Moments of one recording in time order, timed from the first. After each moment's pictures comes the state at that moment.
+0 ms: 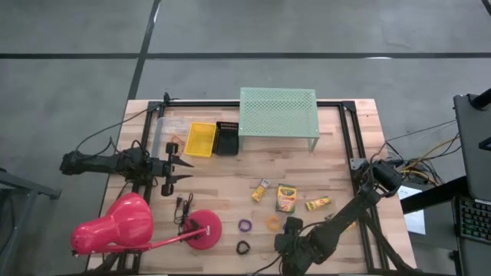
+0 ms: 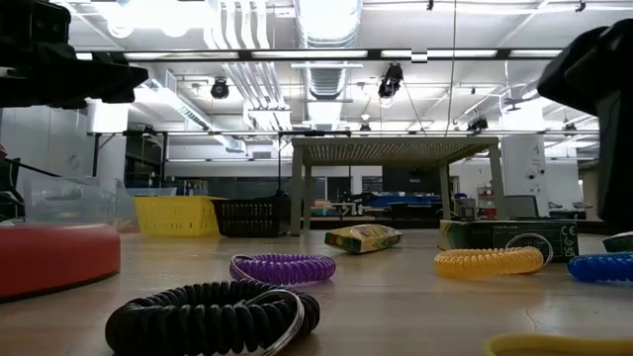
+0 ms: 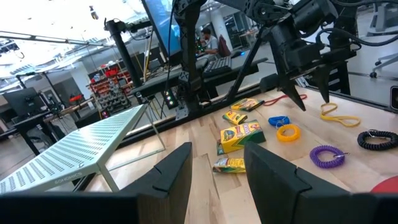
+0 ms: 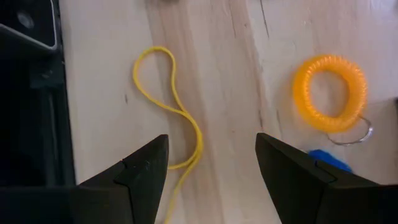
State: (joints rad) left arm -0.09 0.02 0.00 0.02 0.03 0.37; right arm 0.77 2.01 1.37 -0.57 0.33 0.95
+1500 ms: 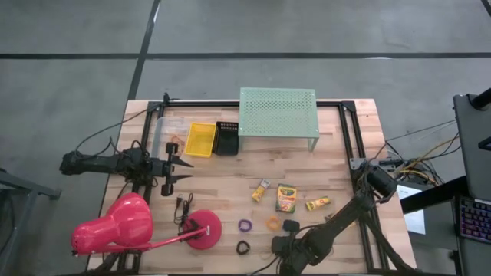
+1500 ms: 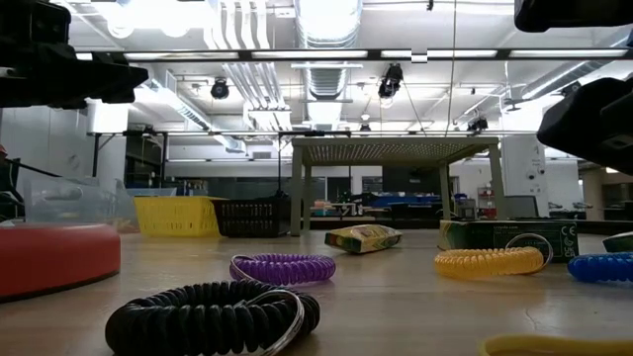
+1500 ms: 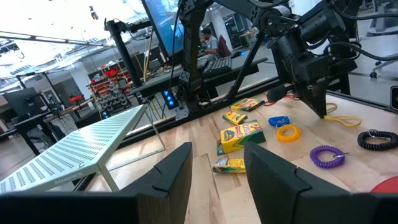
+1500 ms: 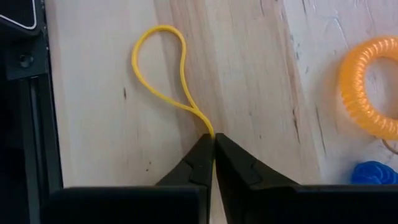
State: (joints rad) left arm -0.09 0.02 0.00 0.02 0.03 0.37; right arm 0.78 2.10 1.37 -0.51 0.26 0.94
